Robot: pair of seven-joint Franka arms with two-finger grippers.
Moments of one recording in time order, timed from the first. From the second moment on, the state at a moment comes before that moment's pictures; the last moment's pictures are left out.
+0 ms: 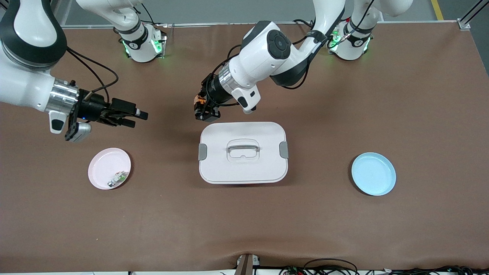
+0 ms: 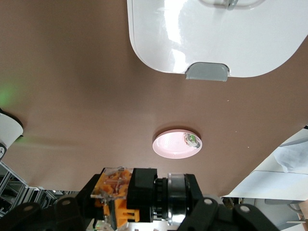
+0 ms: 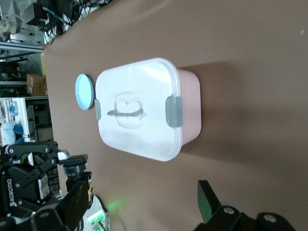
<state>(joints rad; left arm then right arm) -0.86 0.51 0.00 -1.40 -0.65 2.42 -2.13 0.17 0.01 -0.08 -1.95 0.84 1.88 -0.20</state>
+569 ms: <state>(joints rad) -0.88 0.53 0.00 -1.39 -0.64 2.42 -2.13 0.25 0.01 -0.08 -1.97 0.88 1.87 -0.20</state>
